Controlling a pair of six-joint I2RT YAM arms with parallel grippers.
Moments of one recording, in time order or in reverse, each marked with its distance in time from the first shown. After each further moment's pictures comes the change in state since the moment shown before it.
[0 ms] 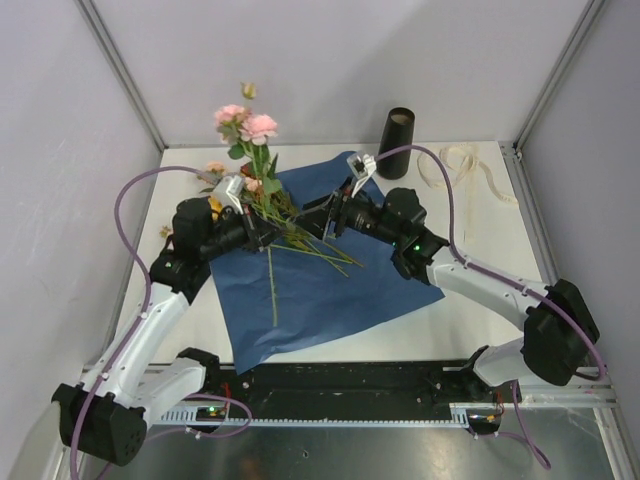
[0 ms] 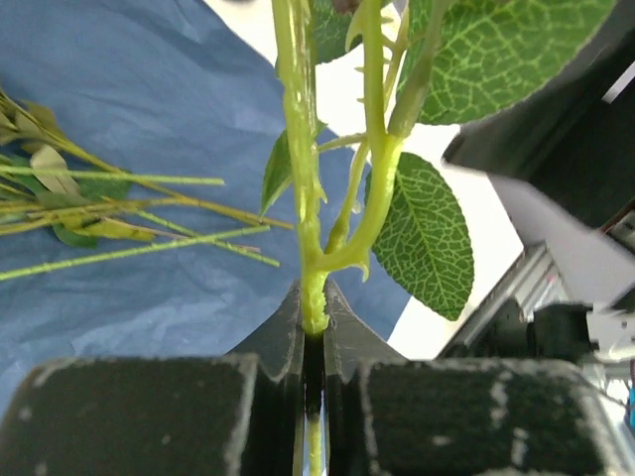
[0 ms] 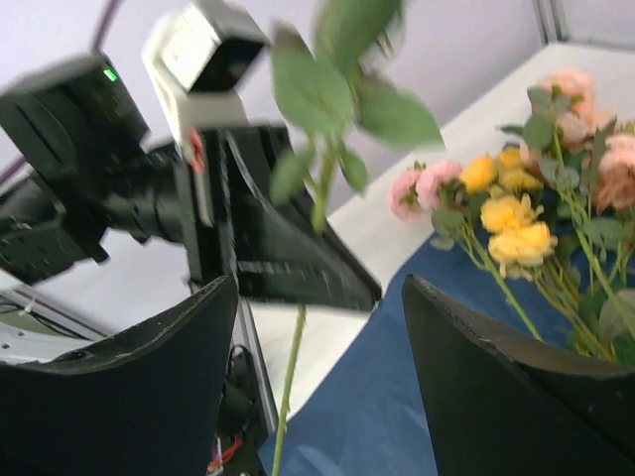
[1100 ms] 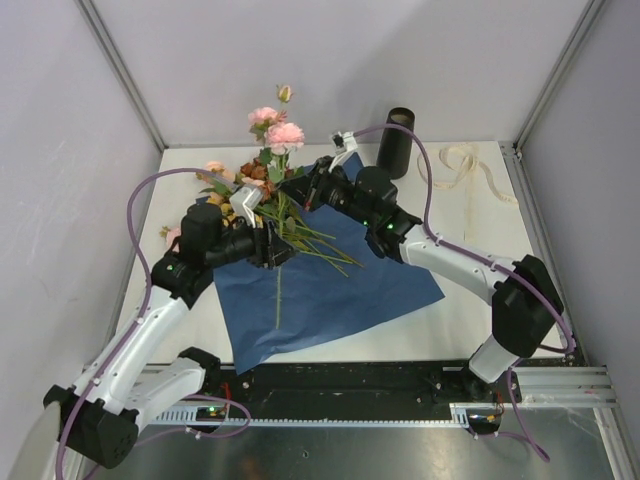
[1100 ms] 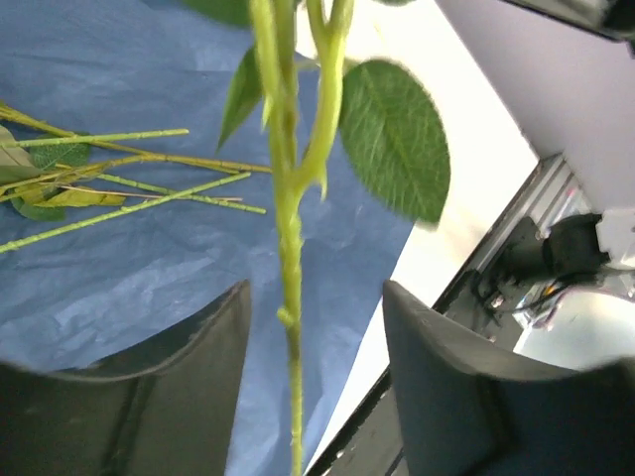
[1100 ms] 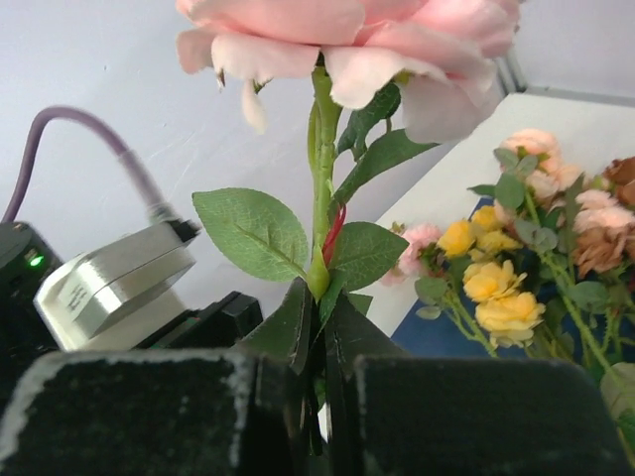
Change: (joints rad) left arm -0.122 -0.010 0.028 -0.172 0.032 0.163; right arm 0.036 0.209 0.290 -0.052 0.160 0.045
